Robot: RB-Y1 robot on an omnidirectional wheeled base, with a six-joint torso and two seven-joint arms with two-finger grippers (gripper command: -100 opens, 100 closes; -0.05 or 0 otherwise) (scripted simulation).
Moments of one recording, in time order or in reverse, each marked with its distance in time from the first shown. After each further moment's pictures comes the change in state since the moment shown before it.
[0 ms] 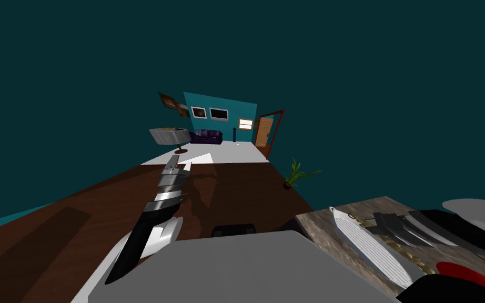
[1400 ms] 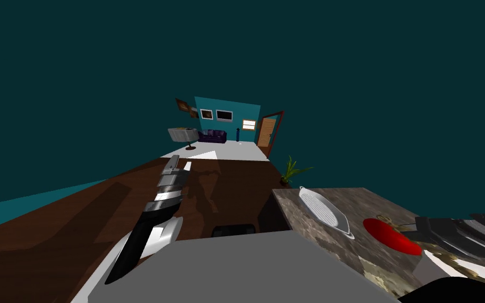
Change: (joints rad) left arm 0.000 0.000 0.000 0.000 0.000 0.000 0.000; right arm -0.179 -0.037 0.176 0.320 -0.043 -0.224 -0.032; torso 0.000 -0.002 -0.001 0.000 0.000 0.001
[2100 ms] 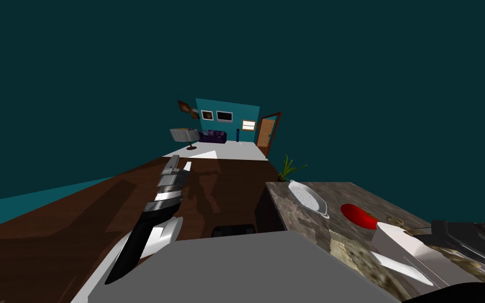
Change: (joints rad) left arm 0.000 0.000 0.000 0.000 0.000 0.000 0.000; right arm -0.120 0.018 0.064 0.118 0.052 -0.070 -0.011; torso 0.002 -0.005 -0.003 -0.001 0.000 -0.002
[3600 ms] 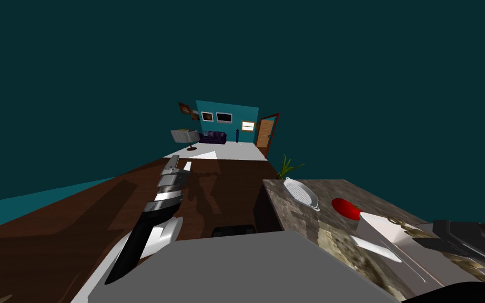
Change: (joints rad) left arm 0.000 0.000 0.000 0.000 0.000 0.000 0.000; right arm 0.009 -0.006 0.010 0.010 -0.036 0.002 -0.002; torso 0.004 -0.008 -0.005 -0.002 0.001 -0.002
